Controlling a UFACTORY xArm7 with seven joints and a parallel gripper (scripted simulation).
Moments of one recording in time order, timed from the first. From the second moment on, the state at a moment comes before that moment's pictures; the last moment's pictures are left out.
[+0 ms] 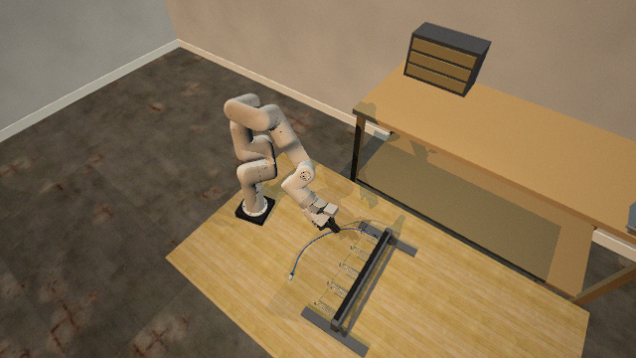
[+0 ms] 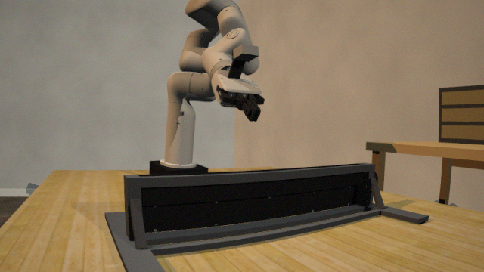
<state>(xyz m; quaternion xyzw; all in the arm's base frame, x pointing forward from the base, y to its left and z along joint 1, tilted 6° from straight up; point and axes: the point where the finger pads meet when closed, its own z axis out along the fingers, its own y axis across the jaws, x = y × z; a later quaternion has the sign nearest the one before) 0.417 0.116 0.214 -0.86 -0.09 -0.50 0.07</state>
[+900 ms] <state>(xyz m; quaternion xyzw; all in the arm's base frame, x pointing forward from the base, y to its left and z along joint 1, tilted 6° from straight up) 0.441 0.114 0.202 -0.86 -0.10 -0.50 0.07</state>
